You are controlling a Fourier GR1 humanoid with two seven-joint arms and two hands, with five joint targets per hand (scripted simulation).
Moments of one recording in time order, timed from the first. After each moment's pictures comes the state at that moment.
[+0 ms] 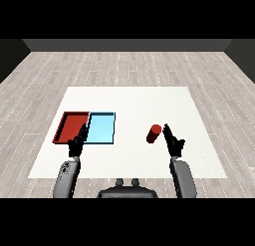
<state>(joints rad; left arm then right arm) 0.02 0.12 -0.01 -1.57 -0.03 0.01 0.00 0.02 -0.05 0.01 -1.54 0.00 0.02 0.01</state>
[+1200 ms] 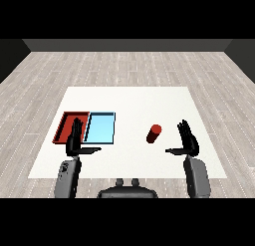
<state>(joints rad) 0.00 0.06 0.06 -1.61 0.05 -0.02 -0.35 -0.03 -0.17 -0.20 -1.45 -0.18 0.28 -0.32</state>
